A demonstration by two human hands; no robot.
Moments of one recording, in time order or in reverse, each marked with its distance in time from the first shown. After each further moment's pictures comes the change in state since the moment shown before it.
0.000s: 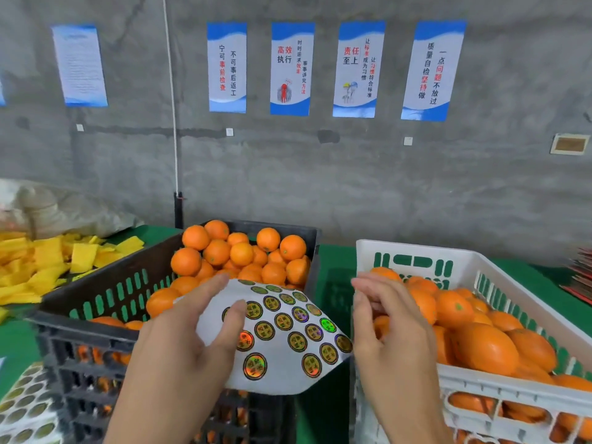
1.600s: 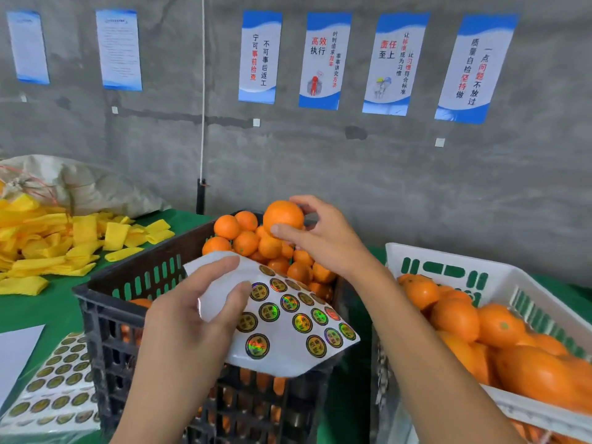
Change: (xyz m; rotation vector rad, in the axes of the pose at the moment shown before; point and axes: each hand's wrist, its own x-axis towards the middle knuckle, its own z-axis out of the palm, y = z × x) left_hand 0.021 -0.031 -0.017 -0.269 0.078 -0.118; right_hand 0.122 -0.021 0.137 0.260 -0.723 0.045
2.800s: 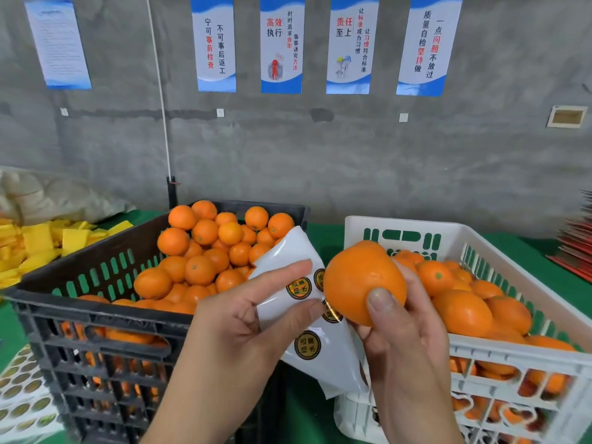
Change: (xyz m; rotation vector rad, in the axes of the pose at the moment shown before) left_hand -0.068 0.051 0.056 -0.271 -0.431 0.255; right_hand -0.225 -0.032 -0.033 0.845 0.576 0.058
